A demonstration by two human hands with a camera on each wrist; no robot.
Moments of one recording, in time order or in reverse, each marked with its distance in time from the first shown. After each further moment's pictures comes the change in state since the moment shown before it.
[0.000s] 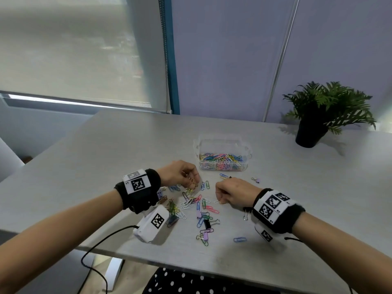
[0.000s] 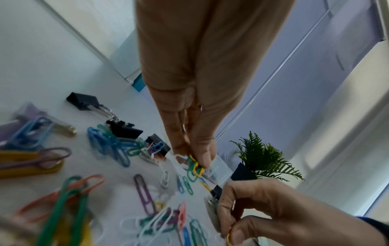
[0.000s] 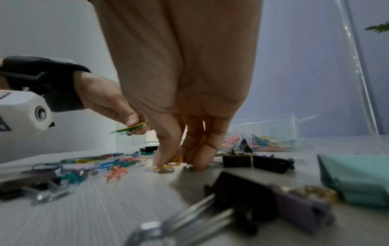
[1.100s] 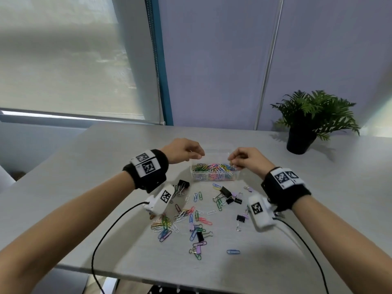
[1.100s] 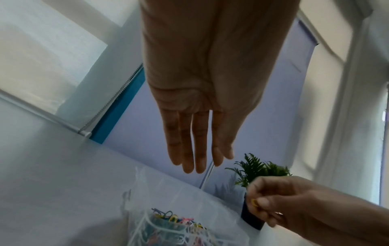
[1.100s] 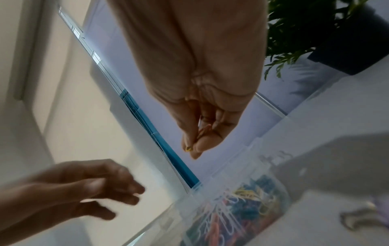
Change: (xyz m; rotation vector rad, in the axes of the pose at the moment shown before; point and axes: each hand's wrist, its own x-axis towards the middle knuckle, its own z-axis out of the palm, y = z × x) left_hand 0.044 0.059 -0.043 0.269 0.195 0.074; right_hand 0.011 0.064 -0.066 0.766 0.484 0.151
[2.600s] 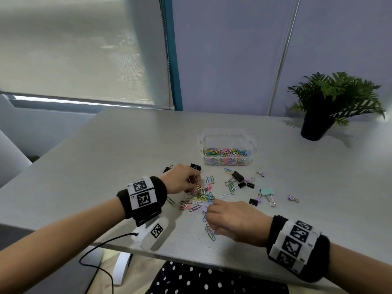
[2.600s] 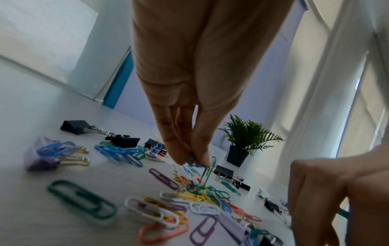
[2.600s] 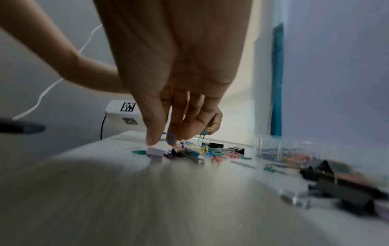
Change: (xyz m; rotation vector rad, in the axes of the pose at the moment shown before) left_hand -0.080 -0.023 0.059 0.112 -0.131 -0.102; right_hand -0.130 -0.015 0.102 -0.876 -0.550 -0.675
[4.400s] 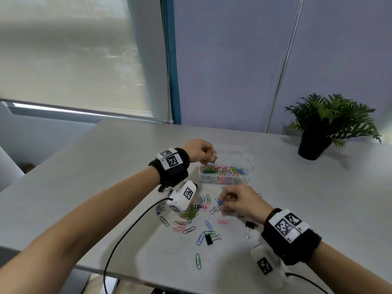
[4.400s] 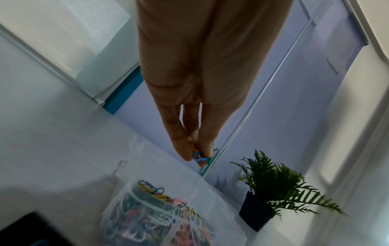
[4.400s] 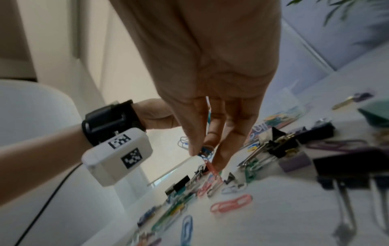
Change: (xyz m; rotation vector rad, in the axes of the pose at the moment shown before) left_hand 0.108 0.014 -0.058 -0.309 0.137 -0.010; right_hand 0.020 0.065 -0.025 0.869 0.271 0.663
